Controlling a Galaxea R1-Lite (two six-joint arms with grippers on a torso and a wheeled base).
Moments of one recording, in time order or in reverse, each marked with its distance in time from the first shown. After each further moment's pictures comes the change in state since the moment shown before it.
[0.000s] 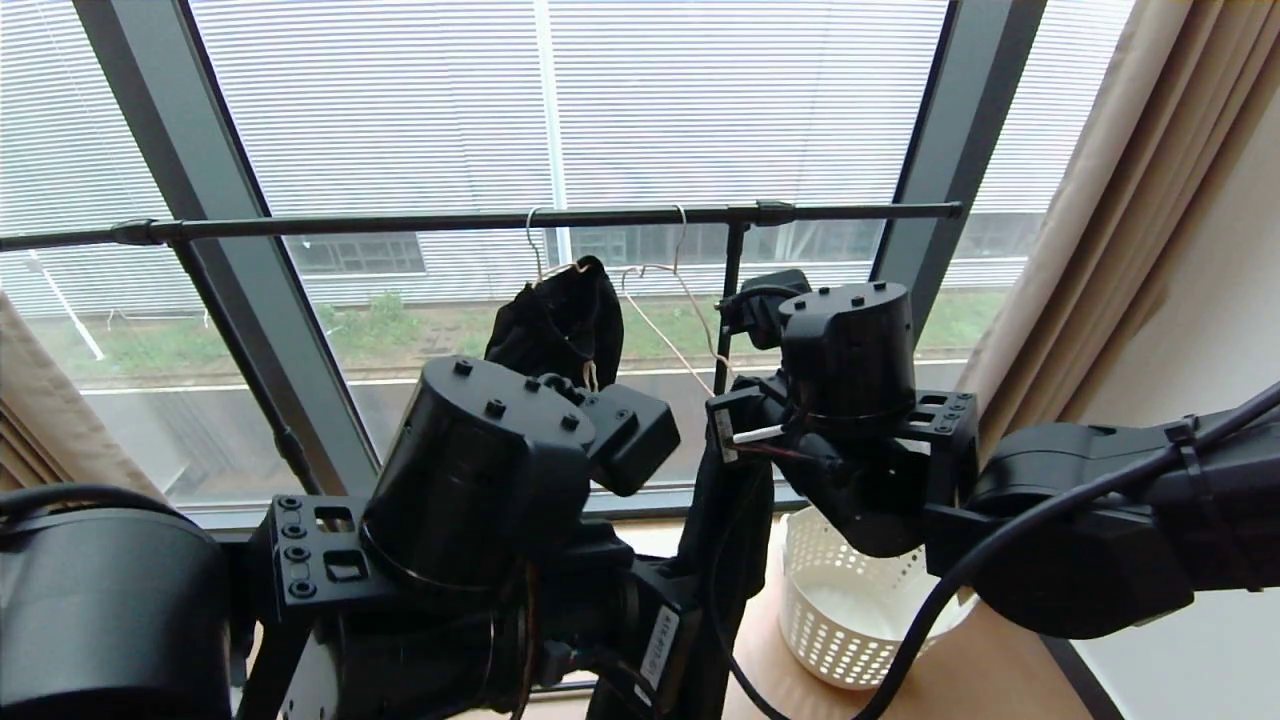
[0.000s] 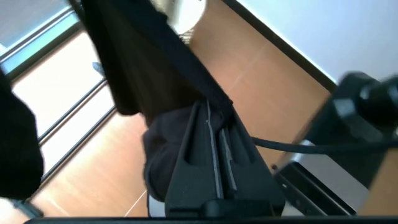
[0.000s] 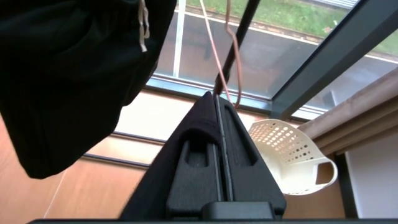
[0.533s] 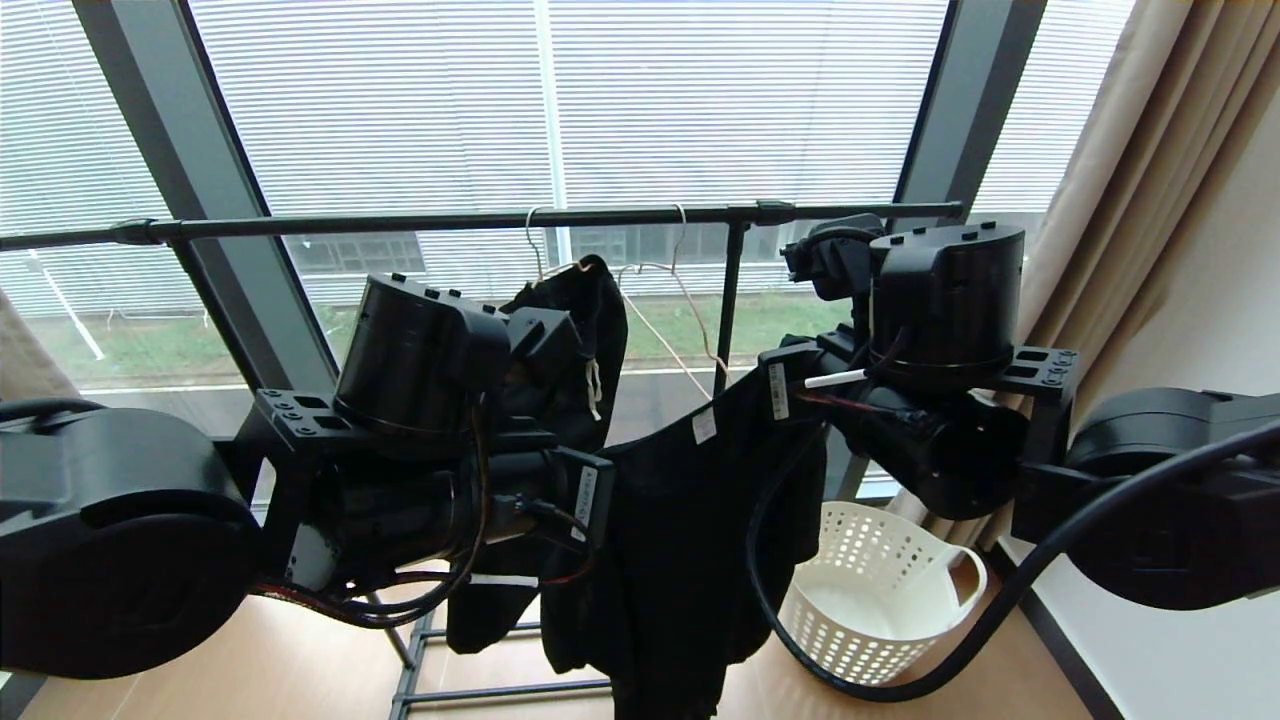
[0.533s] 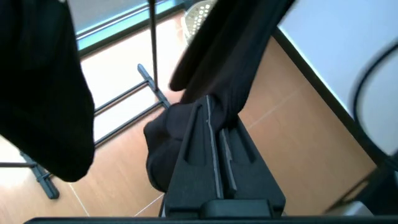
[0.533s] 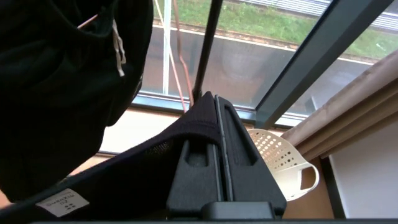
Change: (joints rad) left arm 0.216 0.038 -0.067 -0.008 -0.006 0.004; right arm -0.053 -0.092 0.017 0.000 -0.002 -0.026
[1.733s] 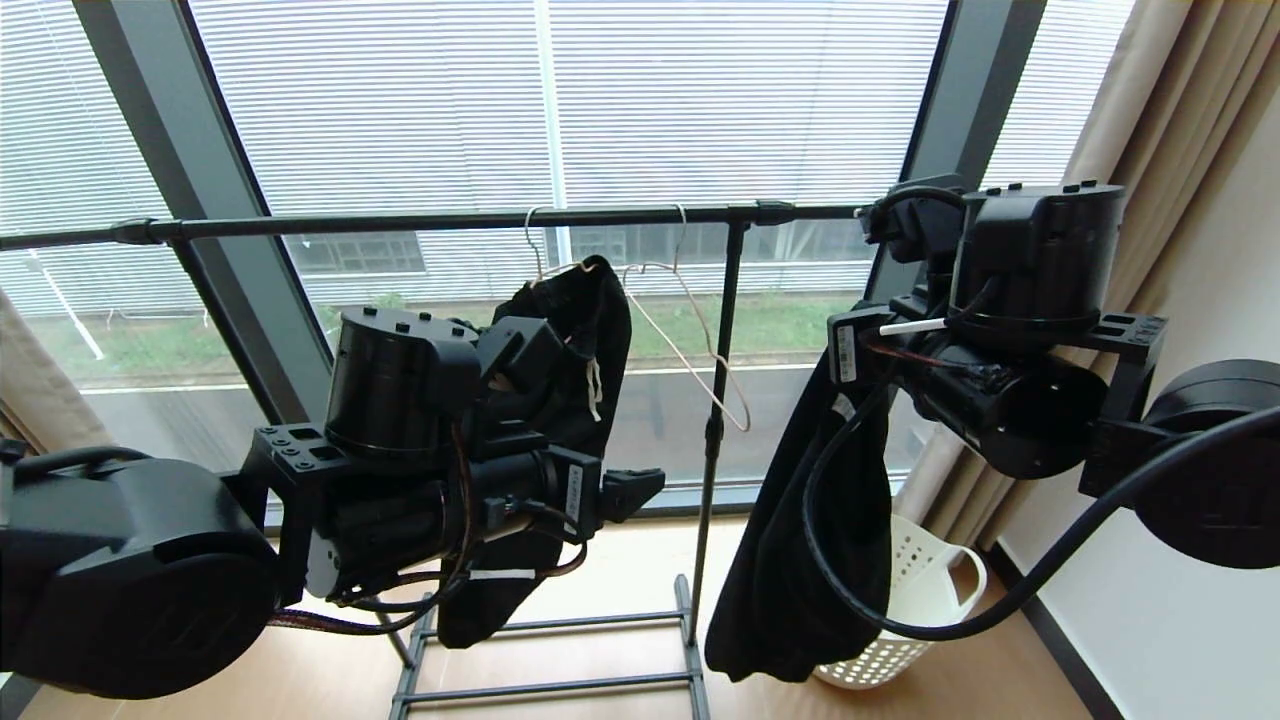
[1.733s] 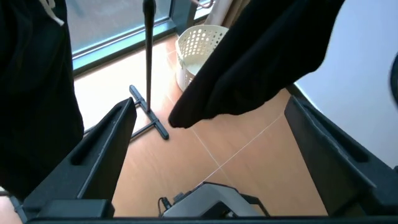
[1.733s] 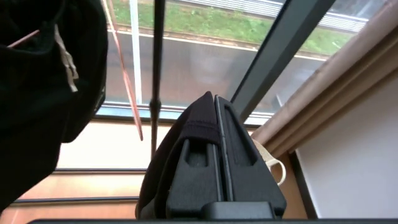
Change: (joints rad) left arm 0.063 0.030 0.126 -0.256 -0.087 0.007; right arm -0.106 -0.061 0.017 -0.015 -0.047 -0.074
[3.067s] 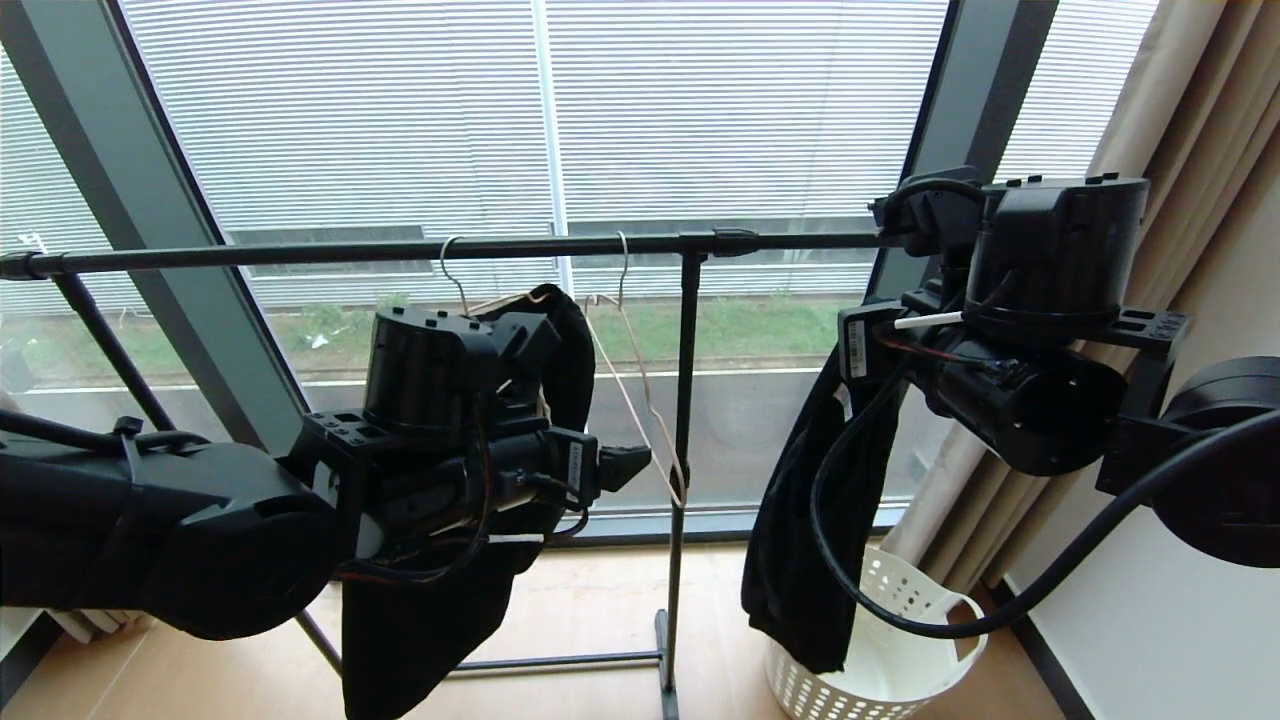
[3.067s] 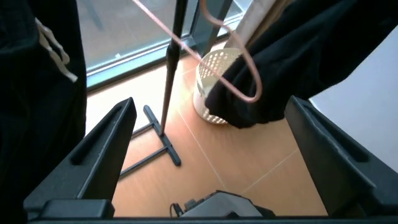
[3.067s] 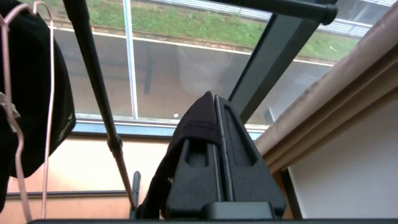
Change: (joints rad) left arm 0.068 0.100 -0.051 -0.064 0.004 0.019; right arm -0.016 -0.014 0.005 0.000 0.000 -0.002
